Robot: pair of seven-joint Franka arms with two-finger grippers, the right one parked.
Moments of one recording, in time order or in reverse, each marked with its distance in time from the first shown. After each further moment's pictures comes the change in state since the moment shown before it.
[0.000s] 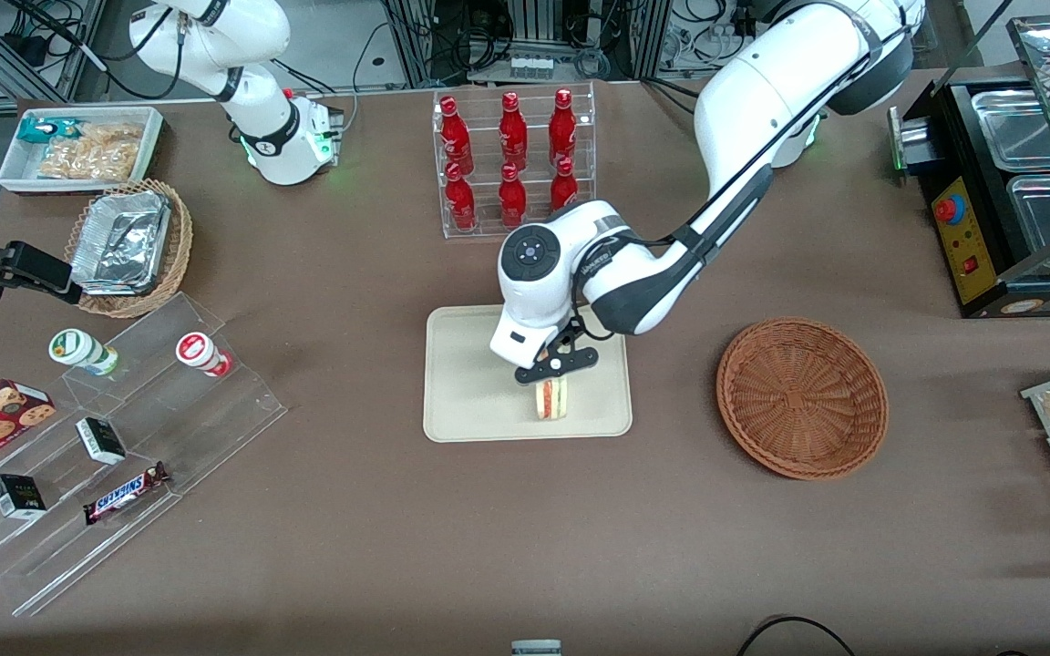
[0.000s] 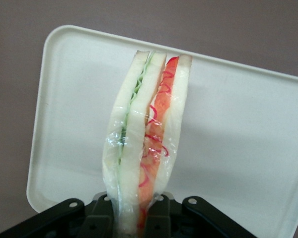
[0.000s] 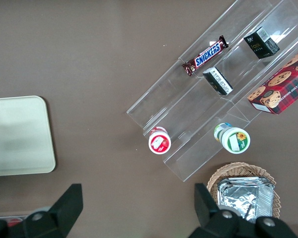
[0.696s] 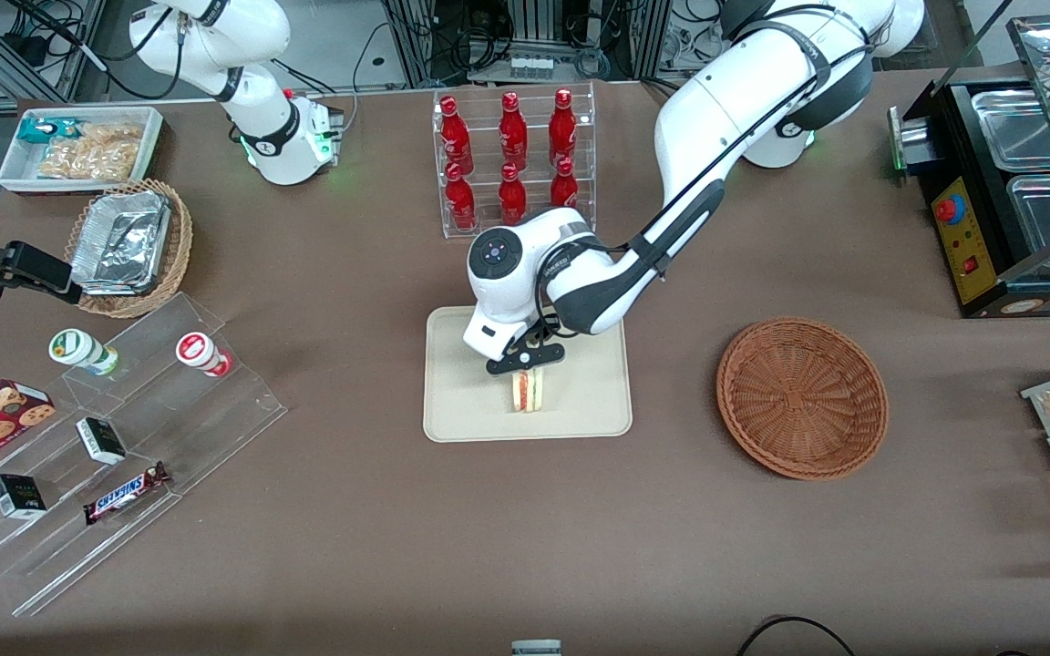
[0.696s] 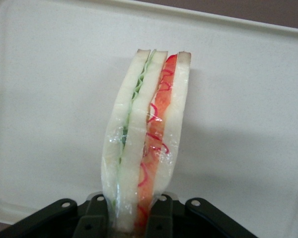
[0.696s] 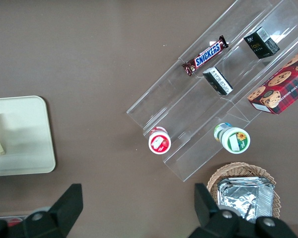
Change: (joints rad) arm -0.110 0.090 0.065 0.057 0.010 0.040 -0.017
